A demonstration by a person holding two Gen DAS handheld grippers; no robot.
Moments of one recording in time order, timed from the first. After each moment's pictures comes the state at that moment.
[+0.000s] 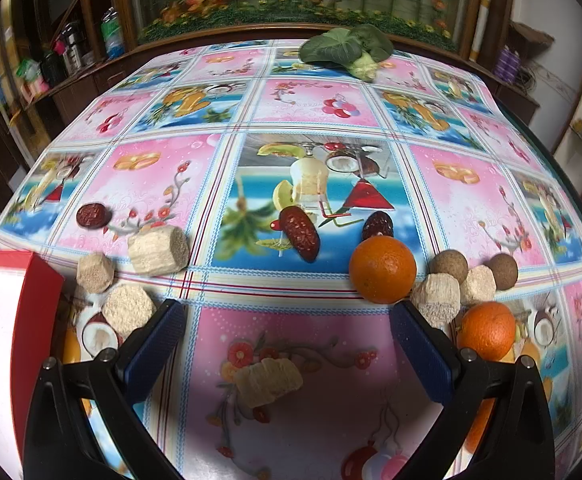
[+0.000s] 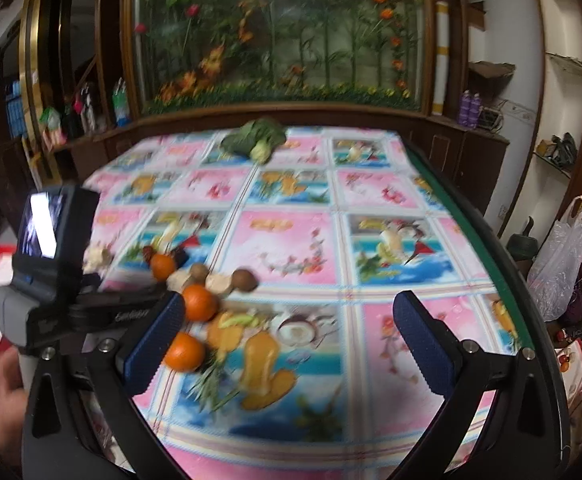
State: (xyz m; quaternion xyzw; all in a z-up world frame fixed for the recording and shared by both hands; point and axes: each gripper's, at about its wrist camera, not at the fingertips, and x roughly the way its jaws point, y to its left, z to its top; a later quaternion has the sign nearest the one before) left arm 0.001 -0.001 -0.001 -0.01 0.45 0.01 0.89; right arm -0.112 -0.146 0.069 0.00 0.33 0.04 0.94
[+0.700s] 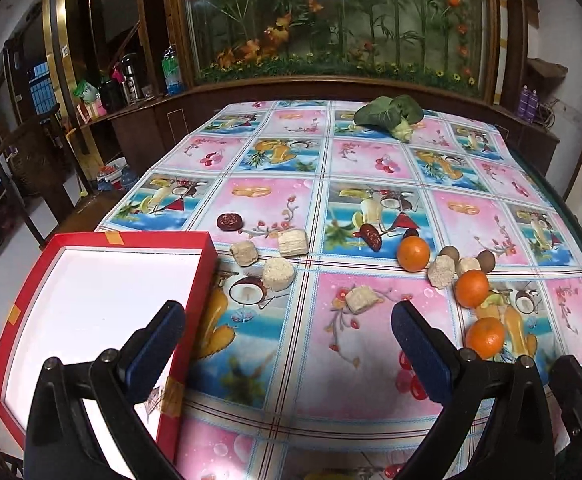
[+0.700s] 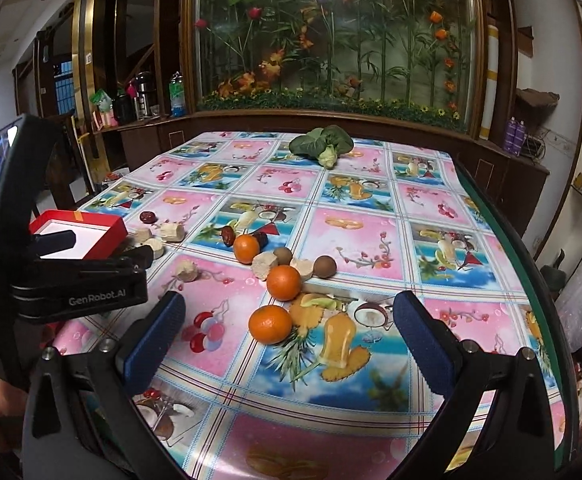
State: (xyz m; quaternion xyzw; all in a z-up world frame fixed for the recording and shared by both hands) left arm -0.097 0.040 0.064 0.00 0.37 0.08 0.93; right arm -0.153 -0.109 0.077 -0.03 0.29 0.10 0.95
